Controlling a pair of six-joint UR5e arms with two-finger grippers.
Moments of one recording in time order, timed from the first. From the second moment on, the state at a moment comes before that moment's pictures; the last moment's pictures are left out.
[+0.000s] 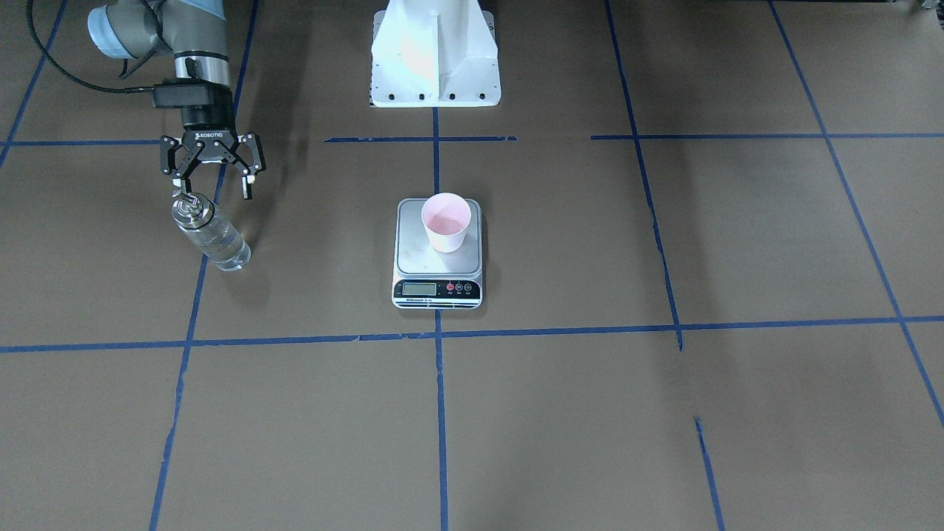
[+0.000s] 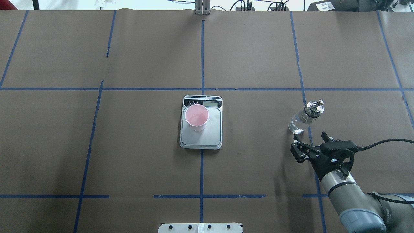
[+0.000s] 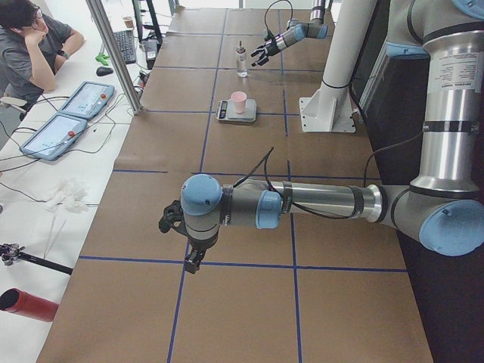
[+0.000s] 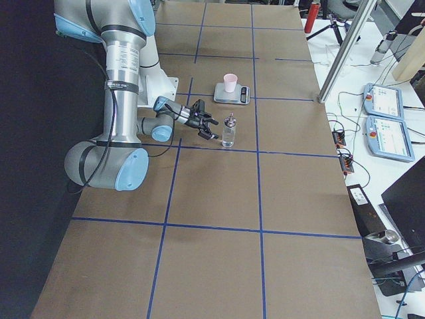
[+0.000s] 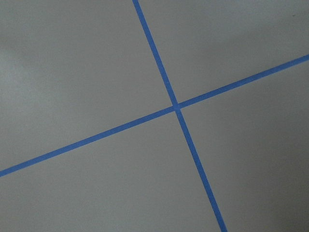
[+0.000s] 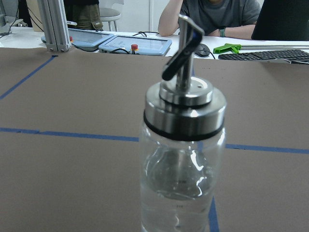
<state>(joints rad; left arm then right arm) -1.66 -1.55 -1.65 -1.60 -2.35 0.37 0.08 -1.74 1.95 -0.89 0.63 1.37</state>
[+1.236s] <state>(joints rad) -1.66 -1.55 -1.65 -1.60 -2.35 0.37 0.36 -1.91 1.92 -0.68 0.99 1.03</state>
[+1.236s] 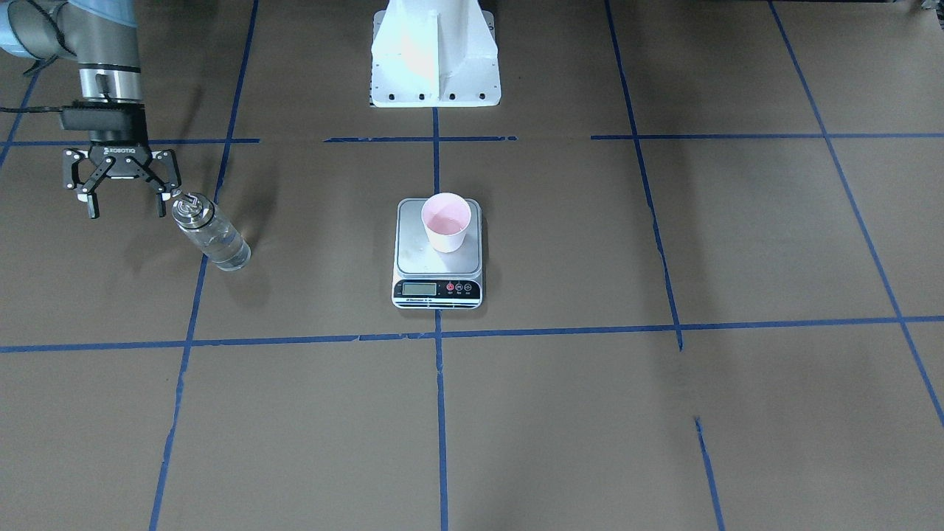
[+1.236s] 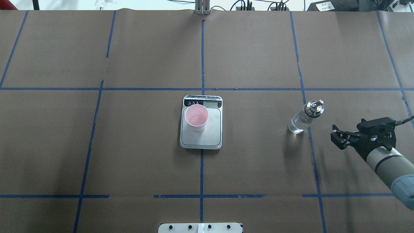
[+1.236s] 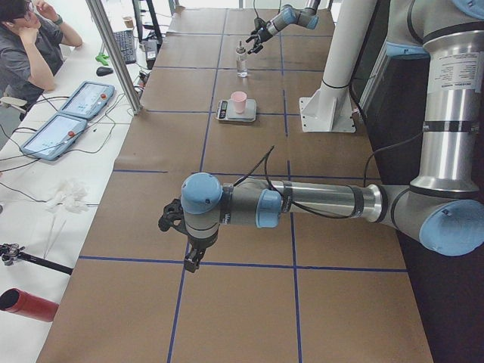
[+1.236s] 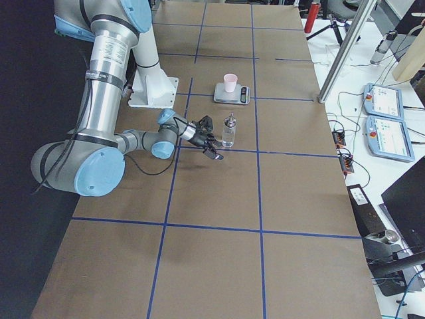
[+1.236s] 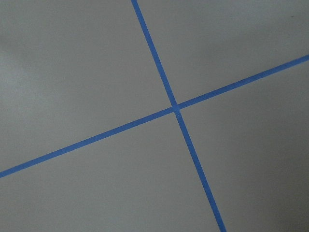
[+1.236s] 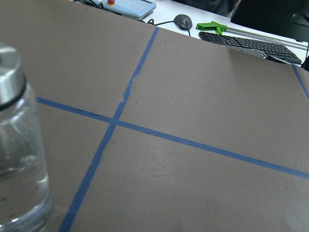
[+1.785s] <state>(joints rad) -1.66 -1.55 -1.66 -1.60 -2.35 0.37 0.83 -1.91 1.90 -0.62 1.63 0.68</state>
